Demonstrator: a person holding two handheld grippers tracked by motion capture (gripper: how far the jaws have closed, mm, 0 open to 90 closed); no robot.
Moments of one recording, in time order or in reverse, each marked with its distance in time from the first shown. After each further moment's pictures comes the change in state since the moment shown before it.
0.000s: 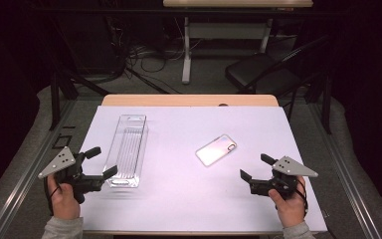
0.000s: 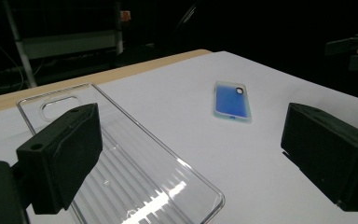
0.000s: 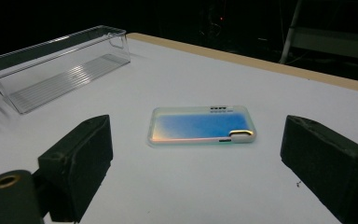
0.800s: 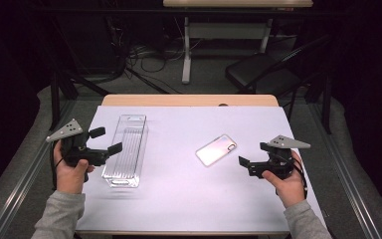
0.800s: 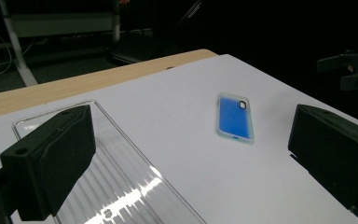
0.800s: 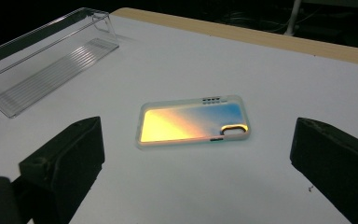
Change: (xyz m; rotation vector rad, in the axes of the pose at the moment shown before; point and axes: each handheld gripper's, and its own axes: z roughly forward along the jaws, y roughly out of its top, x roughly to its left) left arm 0.024 0.054 0.030 0.072 -0.011 -0.083; right arm -0.025 0.035 0.030 0.159 0.014 0.080
